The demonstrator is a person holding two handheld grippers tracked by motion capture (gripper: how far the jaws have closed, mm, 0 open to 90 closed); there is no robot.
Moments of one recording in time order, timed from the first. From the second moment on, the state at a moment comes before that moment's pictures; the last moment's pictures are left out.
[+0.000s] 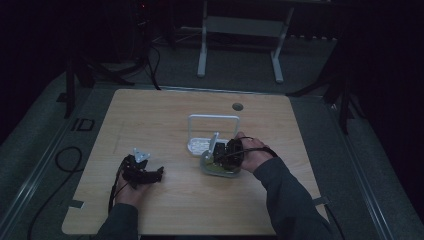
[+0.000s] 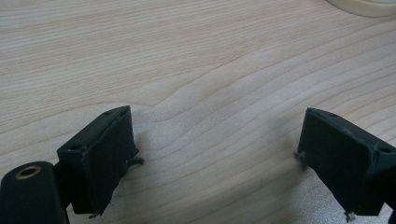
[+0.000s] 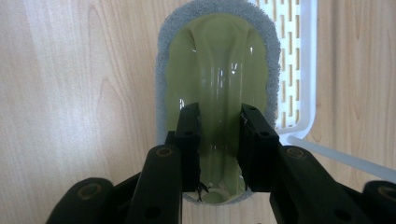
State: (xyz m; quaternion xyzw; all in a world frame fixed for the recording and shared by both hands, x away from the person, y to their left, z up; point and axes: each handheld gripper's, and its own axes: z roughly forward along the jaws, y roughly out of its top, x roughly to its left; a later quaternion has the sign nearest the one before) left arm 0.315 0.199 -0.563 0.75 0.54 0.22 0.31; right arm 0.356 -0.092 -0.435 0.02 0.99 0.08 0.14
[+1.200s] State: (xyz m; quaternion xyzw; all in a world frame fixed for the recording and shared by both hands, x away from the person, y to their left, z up) left arm 0.316 0.199 -0.563 0.75 0.54 0.22 0.31; right arm 0.374 -0.082 -0.435 -0.01 0.98 0.09 0.18
